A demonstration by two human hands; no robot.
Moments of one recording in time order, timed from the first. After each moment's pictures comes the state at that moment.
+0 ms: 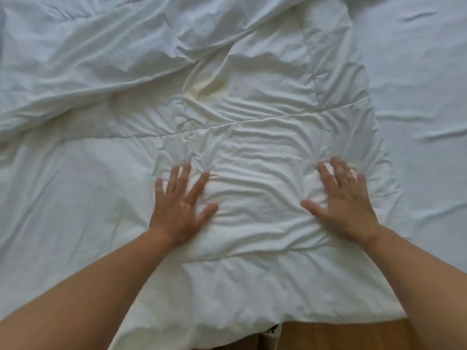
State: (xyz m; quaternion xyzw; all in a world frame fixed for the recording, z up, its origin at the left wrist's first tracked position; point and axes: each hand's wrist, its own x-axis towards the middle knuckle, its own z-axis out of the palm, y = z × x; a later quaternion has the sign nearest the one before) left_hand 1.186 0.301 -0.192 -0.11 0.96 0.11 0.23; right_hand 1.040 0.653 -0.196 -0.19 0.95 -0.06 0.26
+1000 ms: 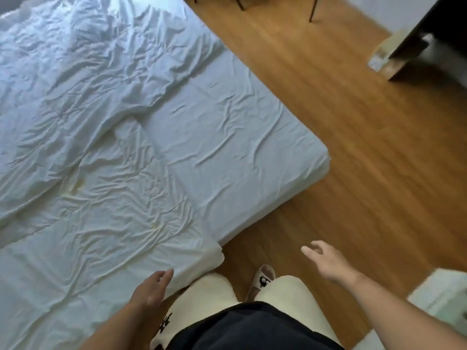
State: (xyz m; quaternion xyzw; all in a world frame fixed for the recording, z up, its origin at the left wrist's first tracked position) left_hand 1.252 0.690 0.046 -0.28 0.82 0.25 0.44; right_hand 1.208 1.137 0.068 0.28 0.81 -0.32 0.41
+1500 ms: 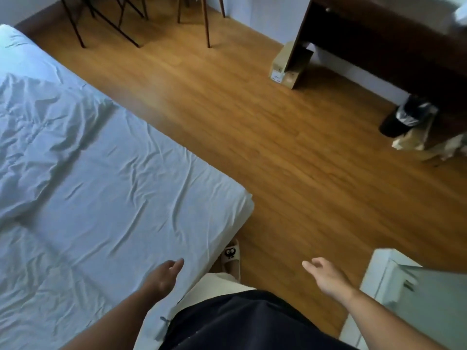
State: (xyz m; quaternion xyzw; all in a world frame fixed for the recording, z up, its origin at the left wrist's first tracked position) left_hand 0.983 0.973 0.060 -0.09 0.85 0.22 0.48; right_hand 1.141 1.362 0.102 0.48 0.71 -0.40 0.34
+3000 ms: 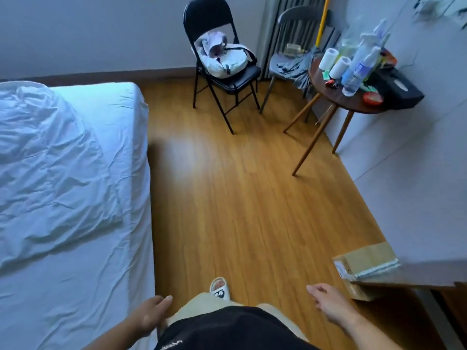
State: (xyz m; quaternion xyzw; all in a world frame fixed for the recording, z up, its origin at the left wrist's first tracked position) left_hand 0.326 1.271 0.080 -0.39 0.72 0.39 0.43; right_hand 0.172 1.705 0.119 0.21 0.84 -0.25 0.43
